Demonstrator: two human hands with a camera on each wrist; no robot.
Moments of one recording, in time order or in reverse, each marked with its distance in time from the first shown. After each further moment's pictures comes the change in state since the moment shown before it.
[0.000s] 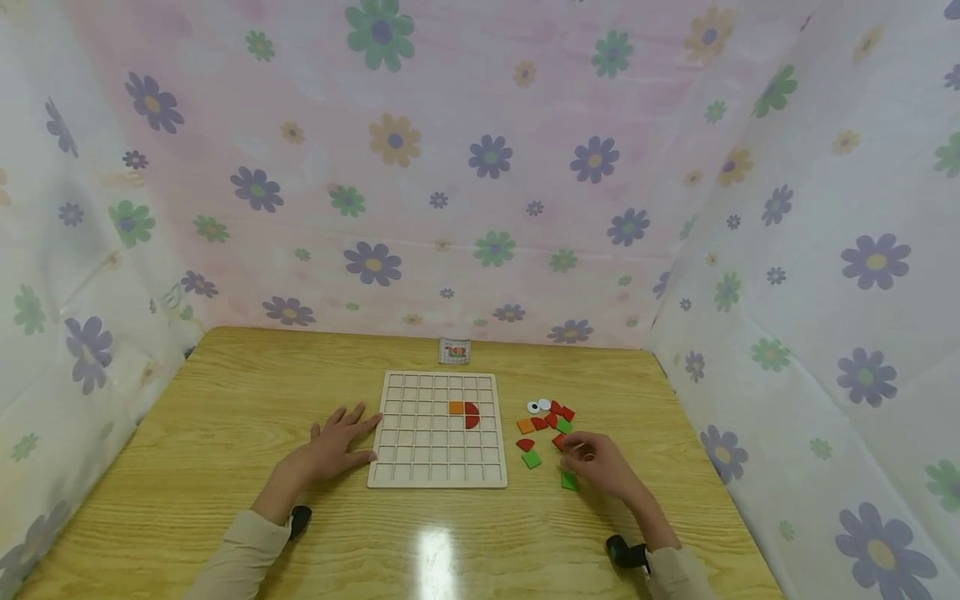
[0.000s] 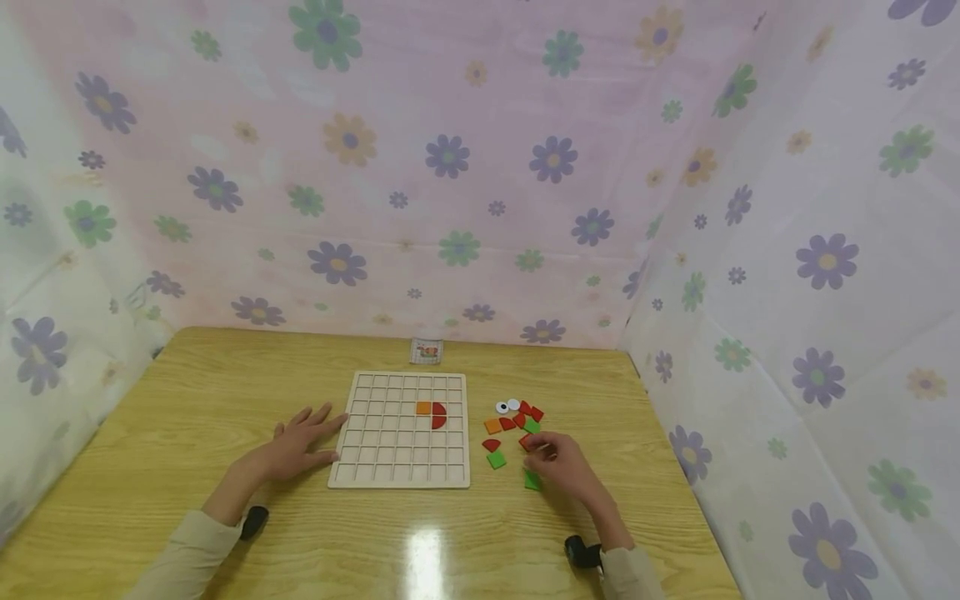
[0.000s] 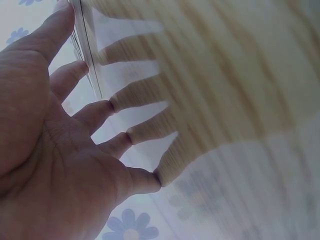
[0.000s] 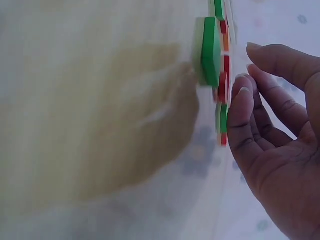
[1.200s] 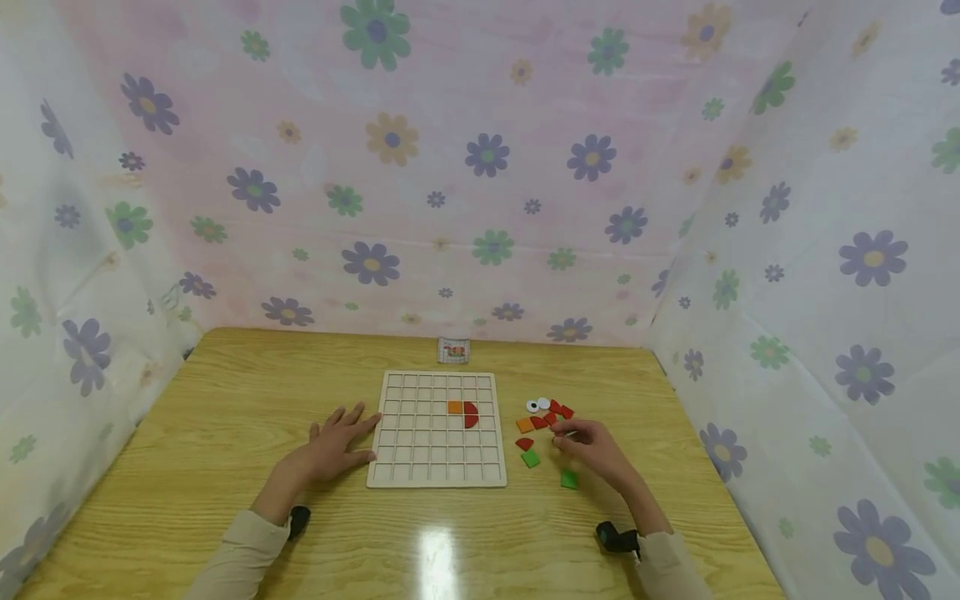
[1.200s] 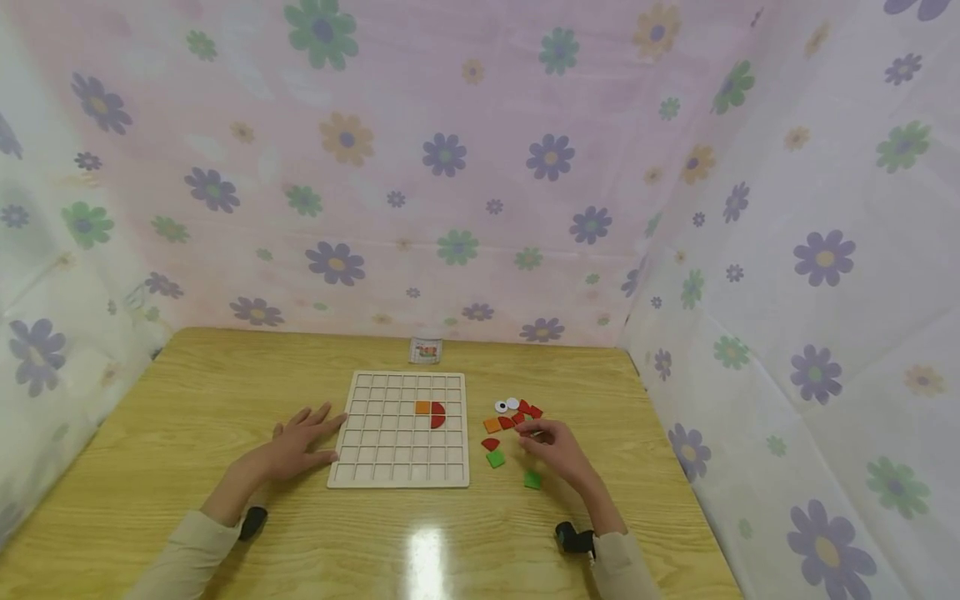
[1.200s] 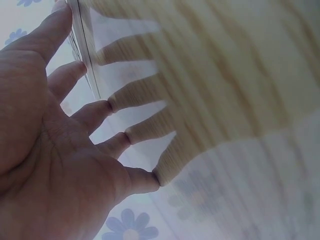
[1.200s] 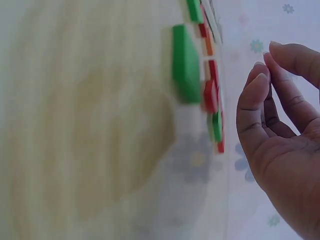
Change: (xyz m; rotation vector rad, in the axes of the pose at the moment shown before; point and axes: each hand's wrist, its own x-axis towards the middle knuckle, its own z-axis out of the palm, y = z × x) left_hand 0.000 0.001 0.000 0.015 -0.001 -0.003; right_hand 0.016 0.001 0.000 0.200 -0.003 0.077
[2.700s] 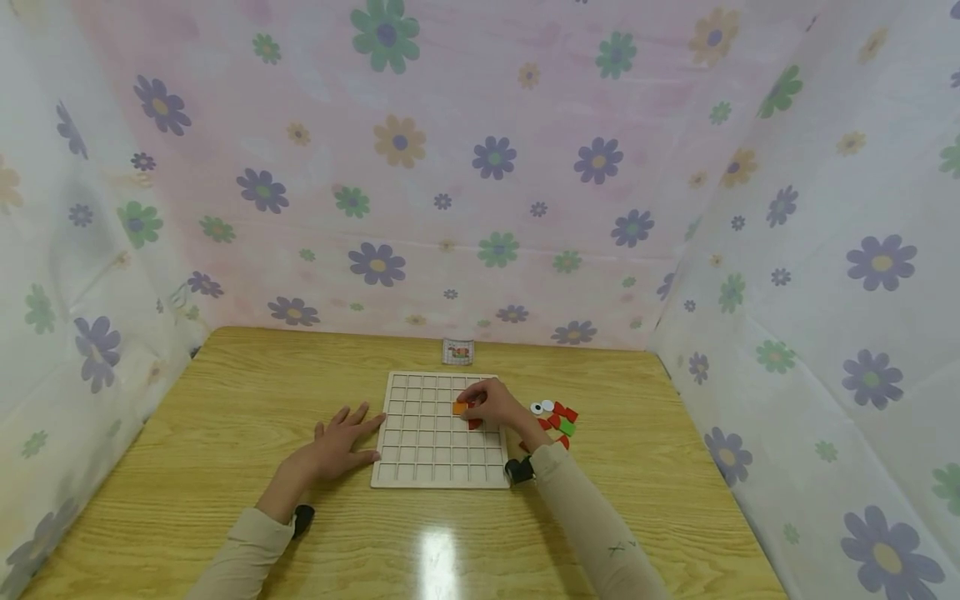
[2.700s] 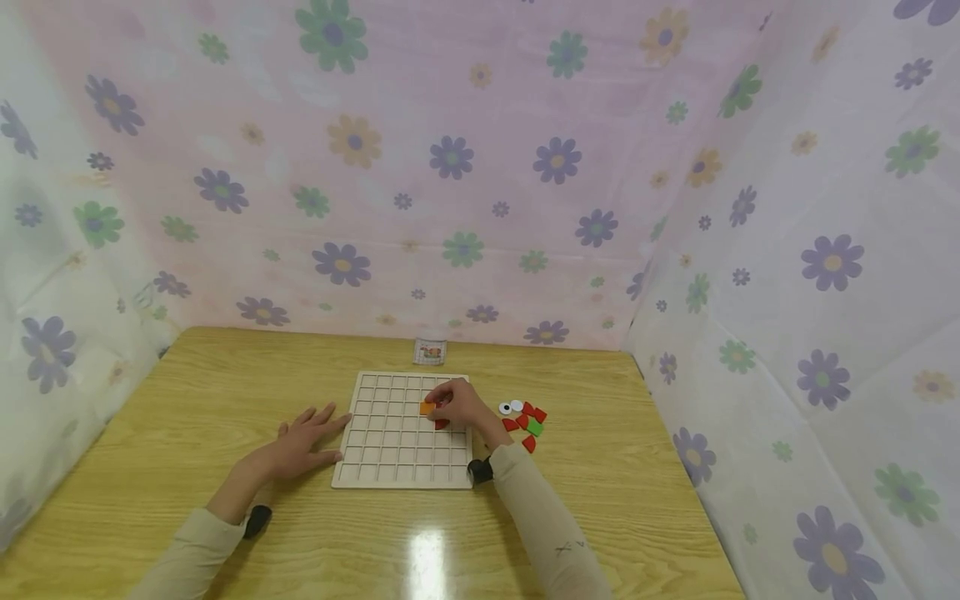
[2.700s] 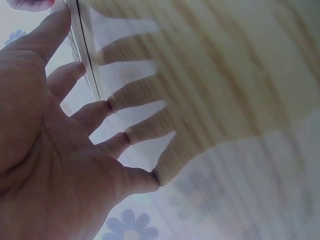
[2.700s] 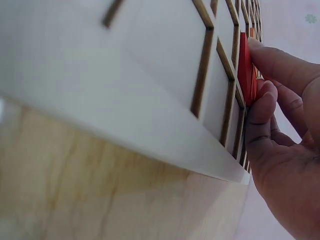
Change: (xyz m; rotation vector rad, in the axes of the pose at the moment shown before) left_hand -0.002 0.002 -0.001 -0.028 0.001 0.004; right_hand 0.142 -0.053 0.105 -0.207 -0.203 -0.051
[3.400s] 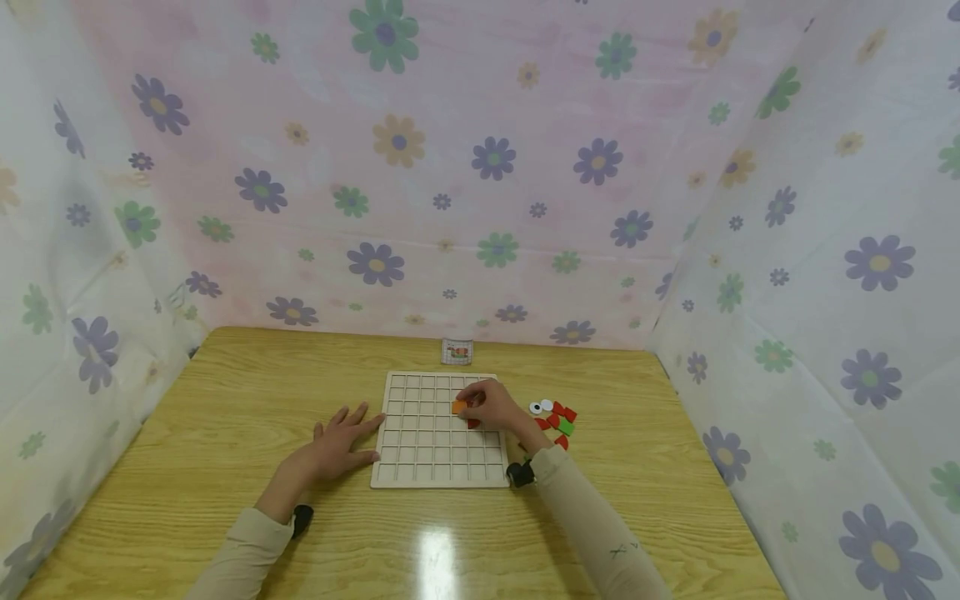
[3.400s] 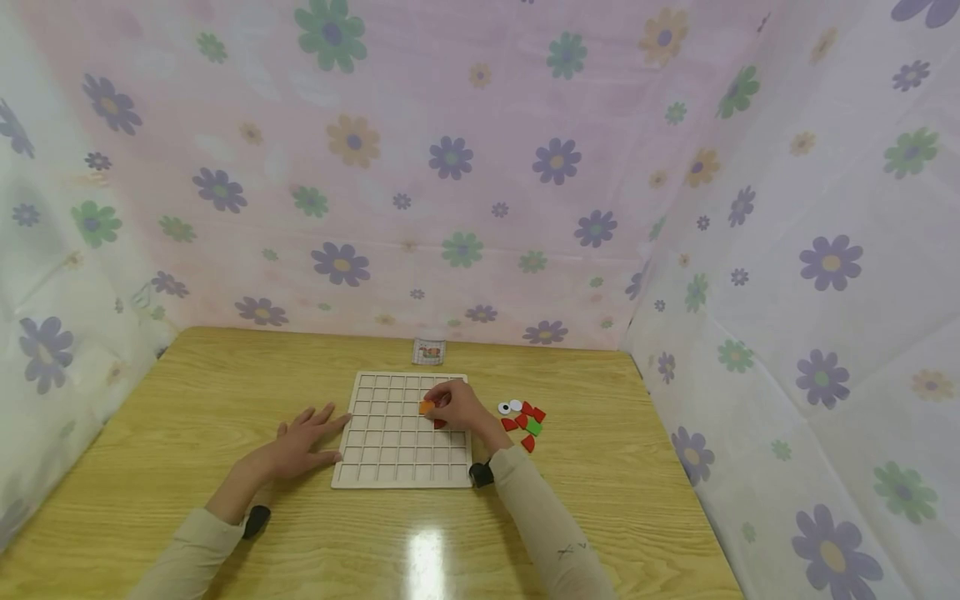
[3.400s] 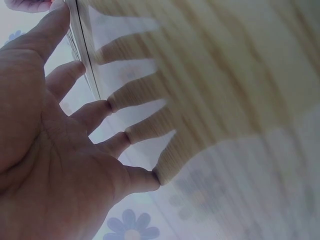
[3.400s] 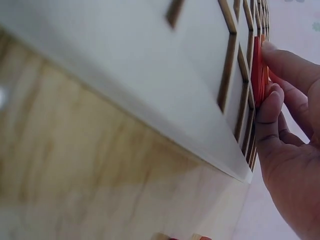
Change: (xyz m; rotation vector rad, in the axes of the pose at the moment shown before) left_hand 0.001 -0.002 0.000 0.002 -0.004 0.005; right_hand -0.001 0.005 0.002 -0.037 0.015 -0.088
